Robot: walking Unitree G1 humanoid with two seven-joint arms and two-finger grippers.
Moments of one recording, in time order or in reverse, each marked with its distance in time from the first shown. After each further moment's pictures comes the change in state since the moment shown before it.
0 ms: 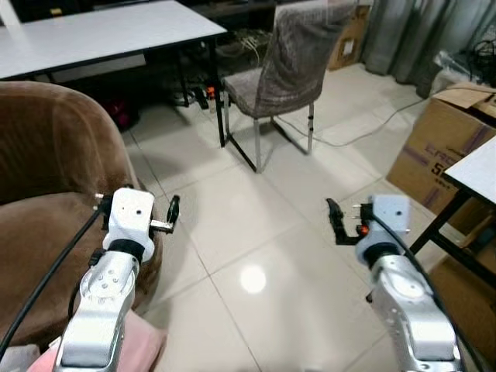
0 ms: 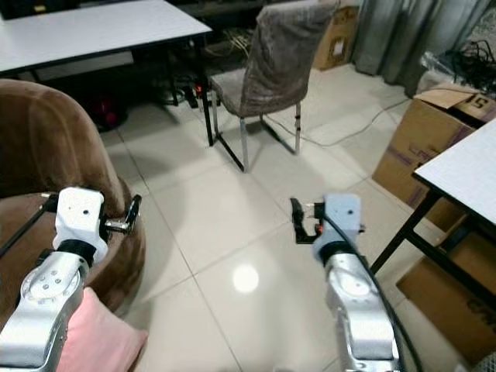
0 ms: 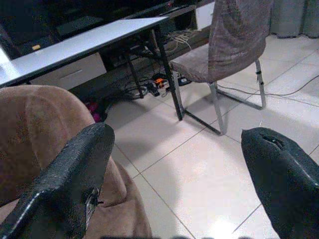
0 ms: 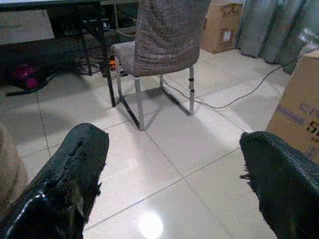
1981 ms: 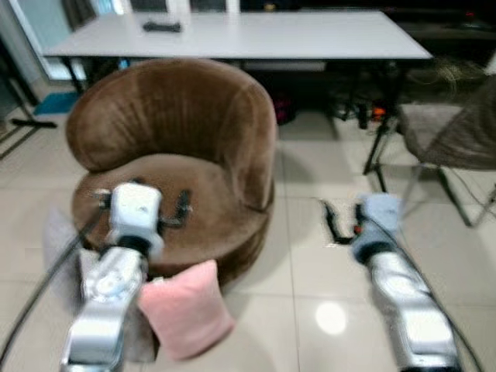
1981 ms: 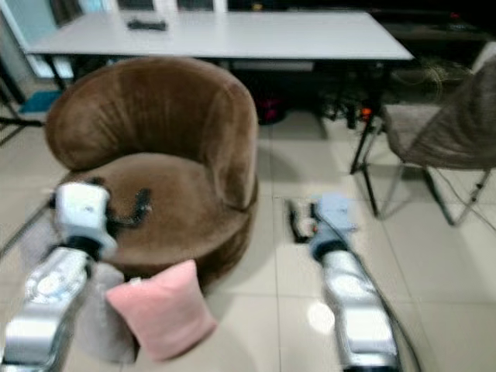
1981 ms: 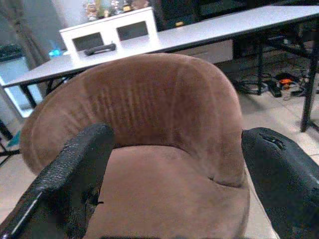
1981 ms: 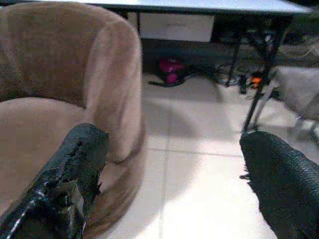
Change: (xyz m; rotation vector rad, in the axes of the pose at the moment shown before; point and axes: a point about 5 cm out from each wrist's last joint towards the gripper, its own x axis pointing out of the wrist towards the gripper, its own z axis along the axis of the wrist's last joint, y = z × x) left arm 0.002 -0.012 0.013 -0.047 -0.082 -0.064; right arm 0.006 -0.003 -0.003 -0.029 0.022 -0.002
